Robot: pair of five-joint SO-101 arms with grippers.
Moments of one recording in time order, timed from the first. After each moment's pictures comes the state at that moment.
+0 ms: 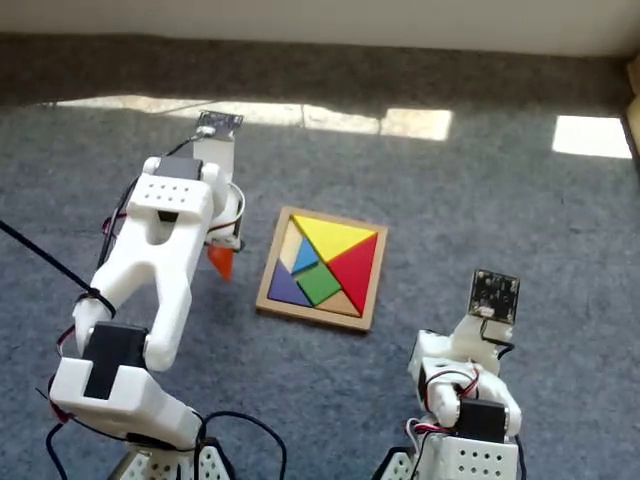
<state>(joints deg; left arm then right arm) 0.9 5.4 14.5 70.7 5.0 2.2 -103.6 96.0 69.1 -4.0</state>
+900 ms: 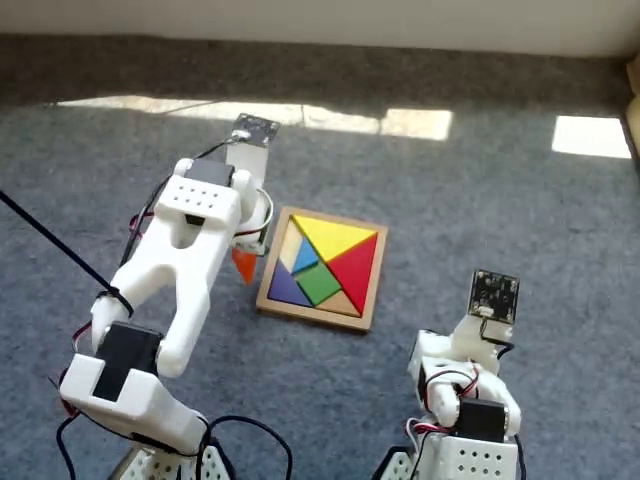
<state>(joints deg) 8.6 5.4 13.2 70.6 3.1 2.2 -103.6 96.0 69.1 -4.0</state>
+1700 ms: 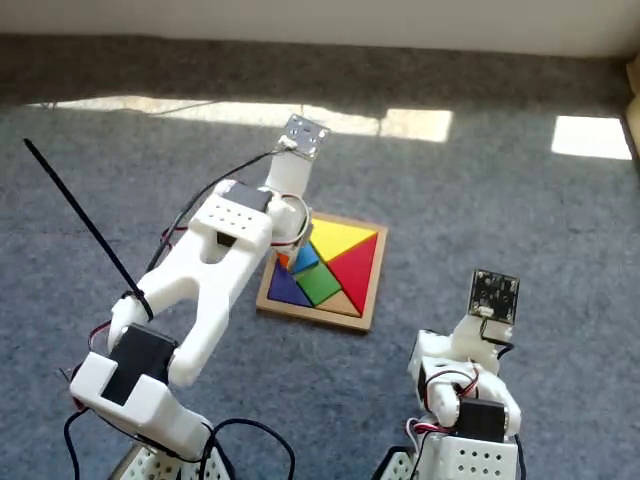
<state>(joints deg) 15.2 5.4 22.4 47.5 1.8 2.2 -103.6 96.0 69.1 -4.0</state>
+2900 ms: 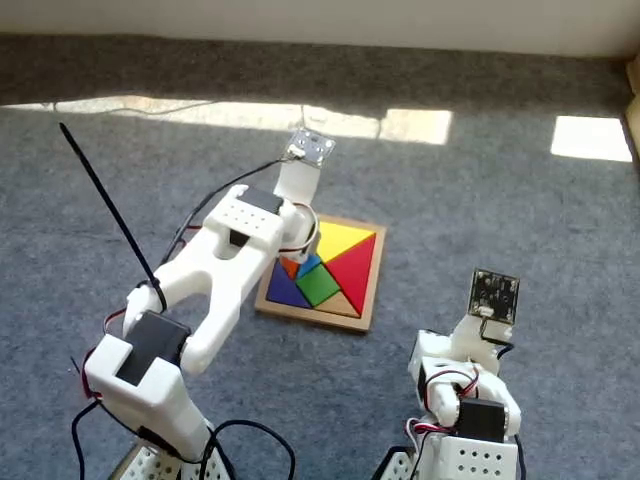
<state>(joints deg) 16.7 10.9 20.0 49.5 5.3 2.2 -103.6 96.0 69.1 -4.0</state>
